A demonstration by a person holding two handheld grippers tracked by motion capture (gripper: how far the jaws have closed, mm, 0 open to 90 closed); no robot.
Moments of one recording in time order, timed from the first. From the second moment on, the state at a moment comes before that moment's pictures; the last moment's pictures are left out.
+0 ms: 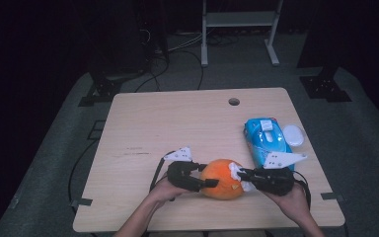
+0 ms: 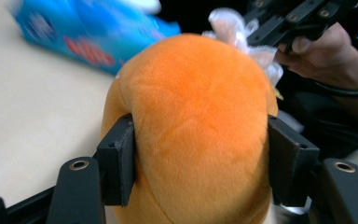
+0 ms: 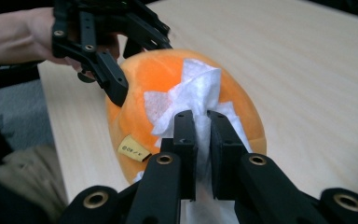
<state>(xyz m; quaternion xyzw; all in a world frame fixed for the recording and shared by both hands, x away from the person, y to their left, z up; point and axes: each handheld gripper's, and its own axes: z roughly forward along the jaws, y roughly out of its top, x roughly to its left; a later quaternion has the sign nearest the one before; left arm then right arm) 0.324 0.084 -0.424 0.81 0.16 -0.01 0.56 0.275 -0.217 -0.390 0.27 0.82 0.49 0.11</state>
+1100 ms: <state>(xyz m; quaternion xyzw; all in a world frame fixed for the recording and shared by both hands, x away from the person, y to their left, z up) 0.326 0.098 -0.443 0.86 0.15 0.05 0.49 0.287 -0.141 -0.399 0.21 0.85 0.47 0.14</state>
